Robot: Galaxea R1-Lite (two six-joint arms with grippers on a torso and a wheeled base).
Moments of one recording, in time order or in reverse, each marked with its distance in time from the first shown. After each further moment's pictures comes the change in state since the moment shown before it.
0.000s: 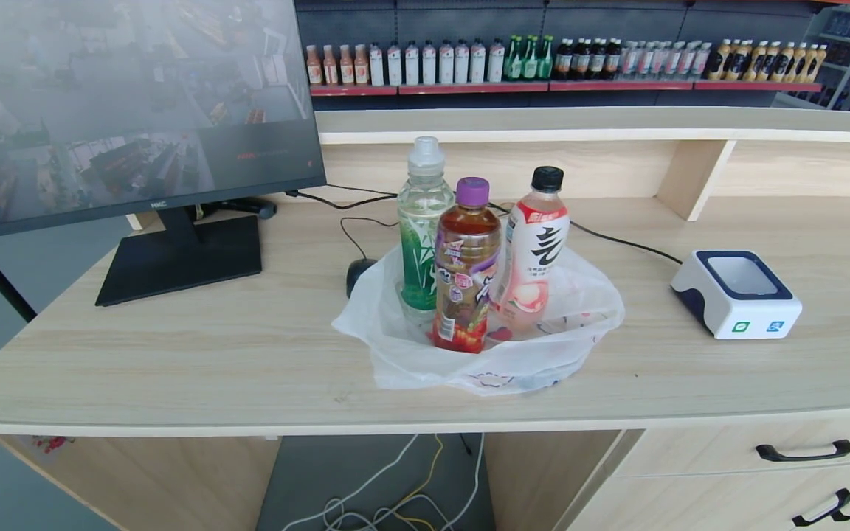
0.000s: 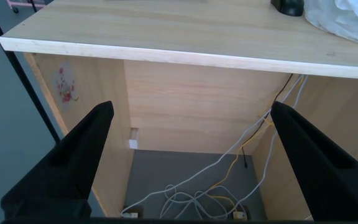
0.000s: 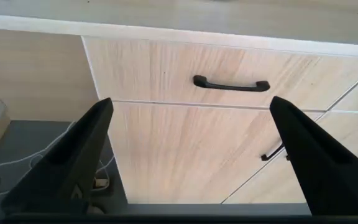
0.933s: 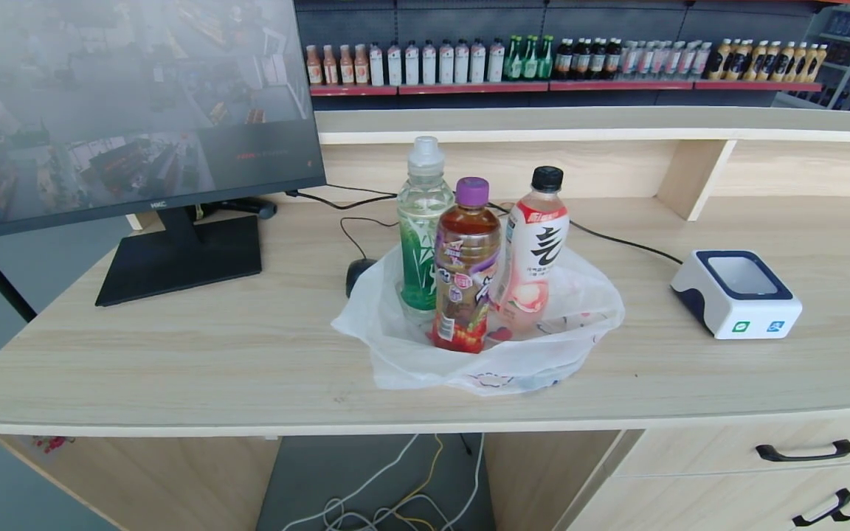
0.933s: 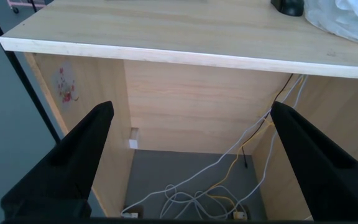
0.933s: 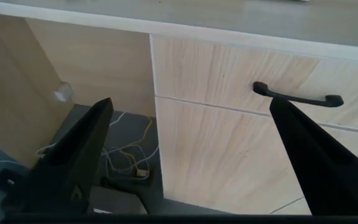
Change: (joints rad) left arm 0.000 0.000 0.000 0.000 0.000 0.000; right arm 0.091 0.033 0.021 -0.040 0.223 0.033
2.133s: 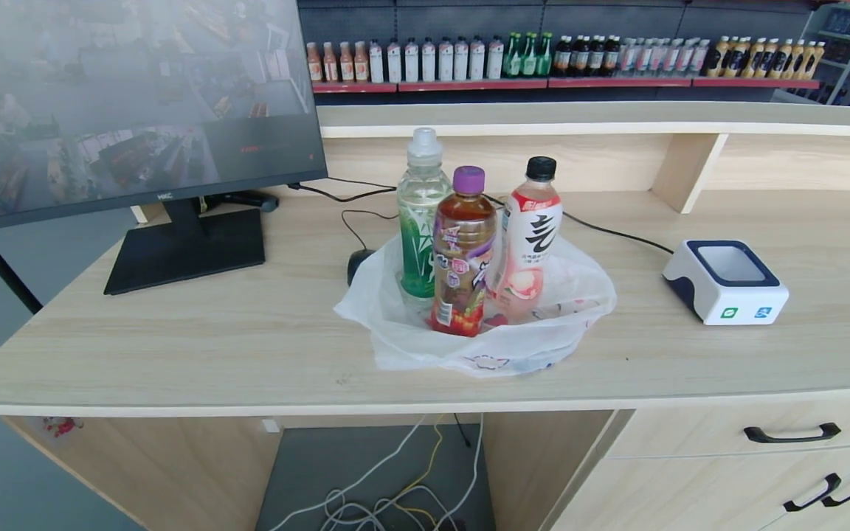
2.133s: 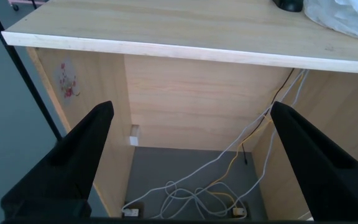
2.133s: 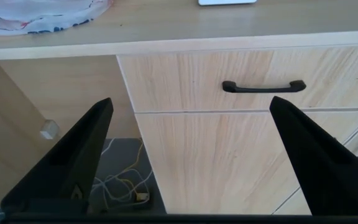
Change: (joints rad) left arm -0.001 0.000 0.000 0.000 0.000 0.000; right arm -0.017 -0.112 0.011 0.011 -0.187 0.121
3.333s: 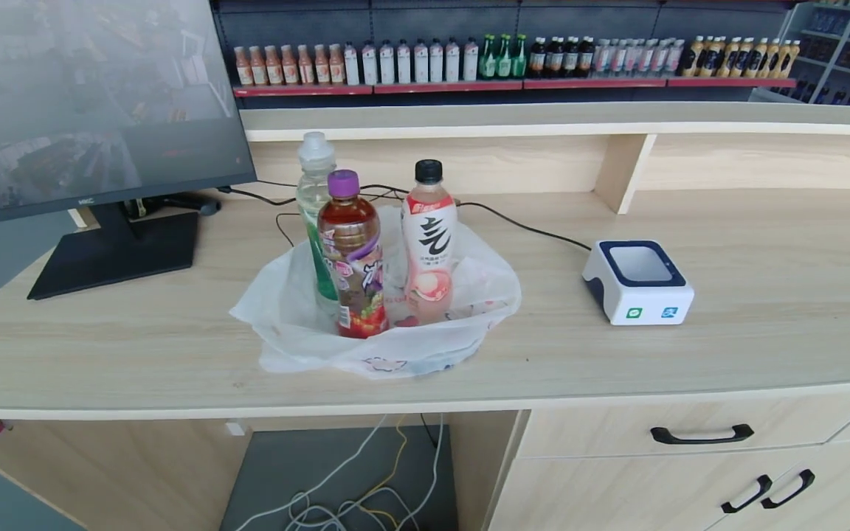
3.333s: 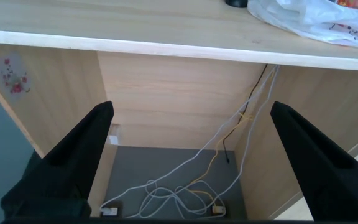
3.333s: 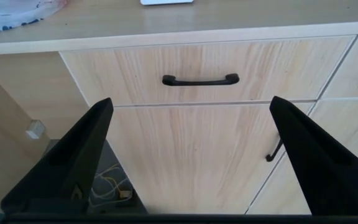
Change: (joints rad) left arm 0.001 0.000 0.000 0.000 0.000 -0.002; right arm 0.000 0.000 0.000 -0.001 0.000 0.000
